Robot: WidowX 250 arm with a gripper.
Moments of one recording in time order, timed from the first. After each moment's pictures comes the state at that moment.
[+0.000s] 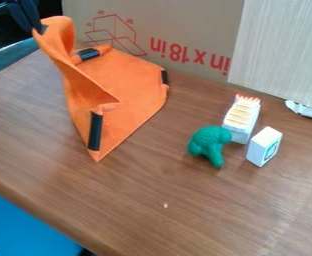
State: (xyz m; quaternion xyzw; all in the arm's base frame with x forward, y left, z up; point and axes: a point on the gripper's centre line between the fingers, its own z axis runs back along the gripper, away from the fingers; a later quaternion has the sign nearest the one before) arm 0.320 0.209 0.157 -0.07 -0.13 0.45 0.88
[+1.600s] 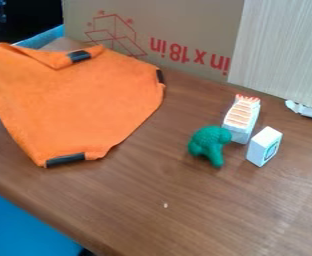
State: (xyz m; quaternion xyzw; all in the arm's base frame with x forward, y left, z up) arm 0.260 0.282 0.137 0.15 0.01 0.56 0.82
